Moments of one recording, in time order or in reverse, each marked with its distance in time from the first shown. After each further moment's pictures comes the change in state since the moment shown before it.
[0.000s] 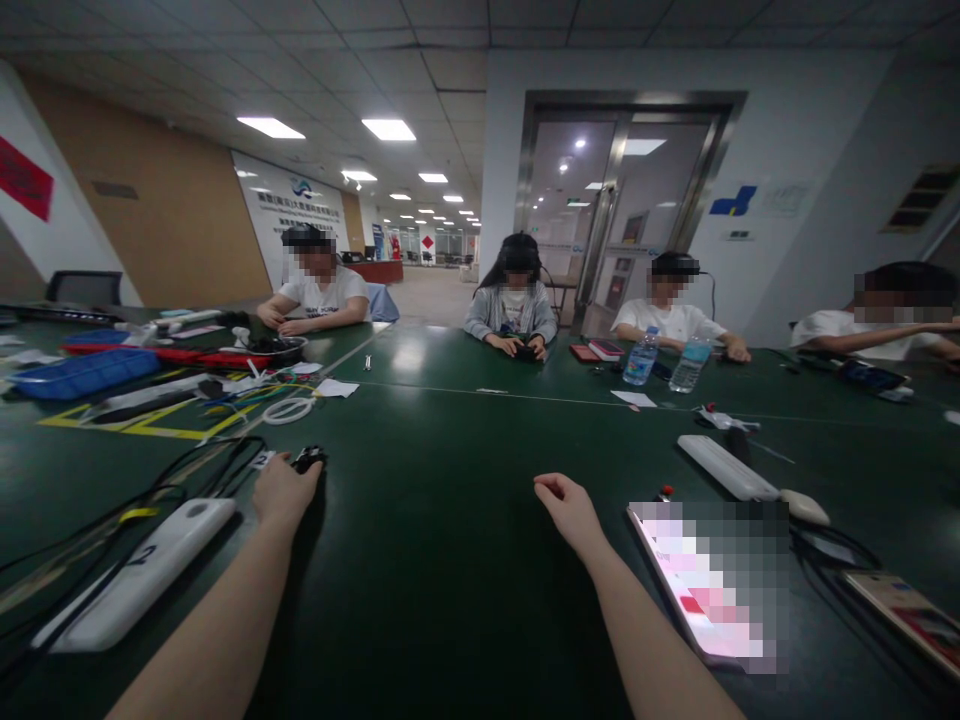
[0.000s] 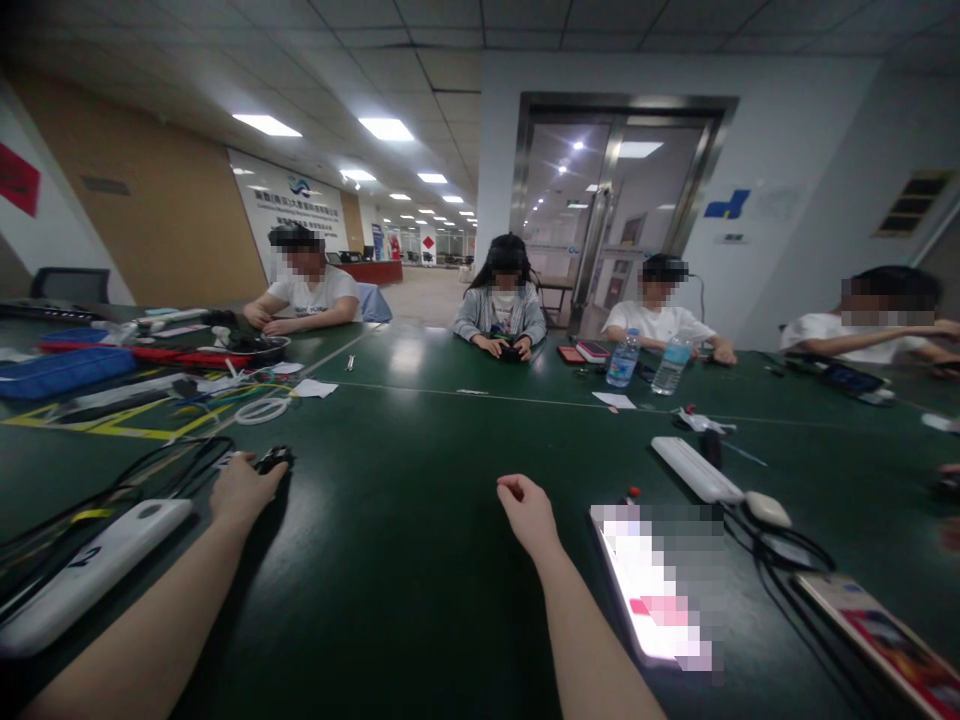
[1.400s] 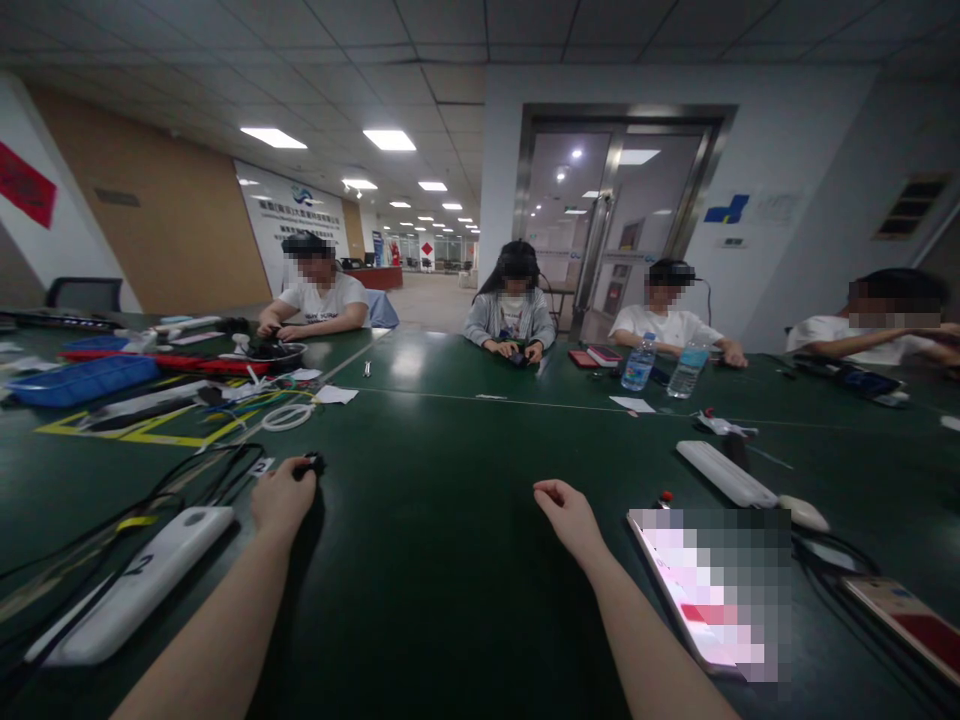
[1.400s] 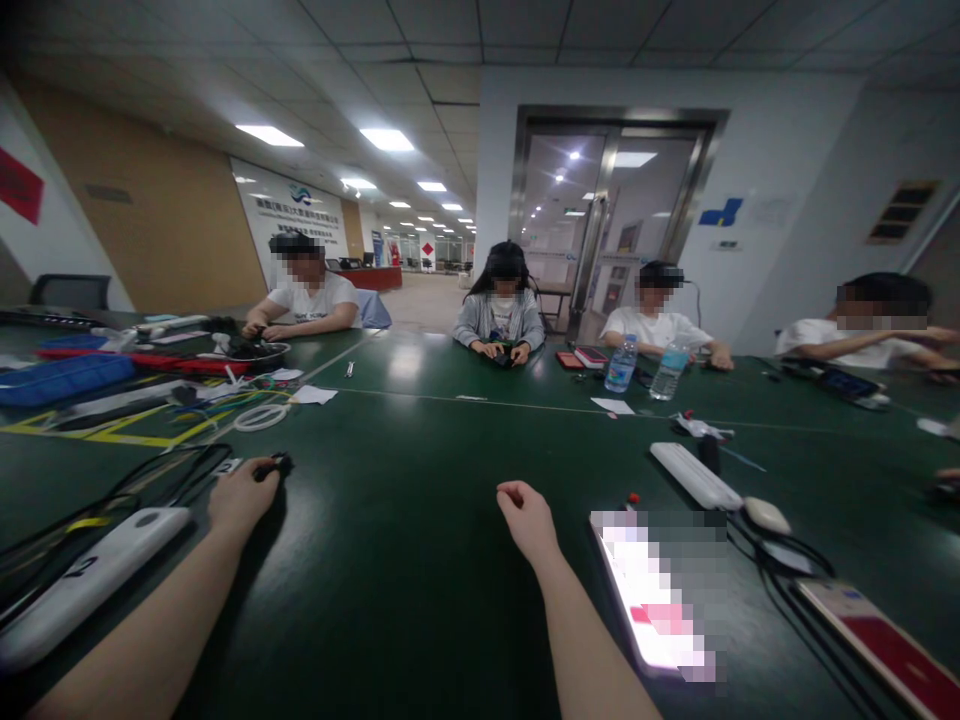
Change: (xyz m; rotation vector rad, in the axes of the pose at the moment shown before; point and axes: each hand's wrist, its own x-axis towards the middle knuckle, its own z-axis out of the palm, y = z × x) left_hand 0.001 -0.003 0.000 0.099 0.007 0.081; right_hand 0.000 0.001 0.001 -0.006 0.010 -0.020
